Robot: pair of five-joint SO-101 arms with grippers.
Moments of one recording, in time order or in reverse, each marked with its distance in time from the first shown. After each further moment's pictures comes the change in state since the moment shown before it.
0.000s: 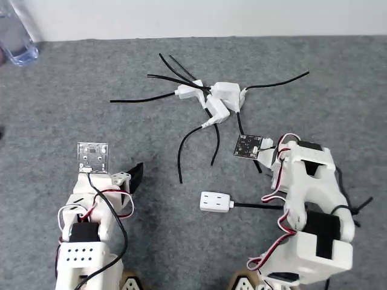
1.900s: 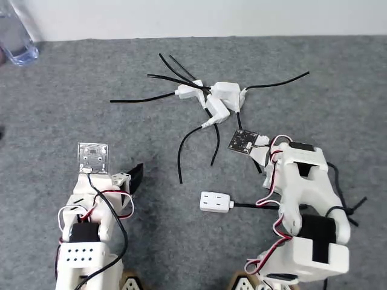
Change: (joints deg) left arm -0.1 0.0 0.4 0.0 0.0; right arm -3.6 -3.0 2.5 0.4 -12.2
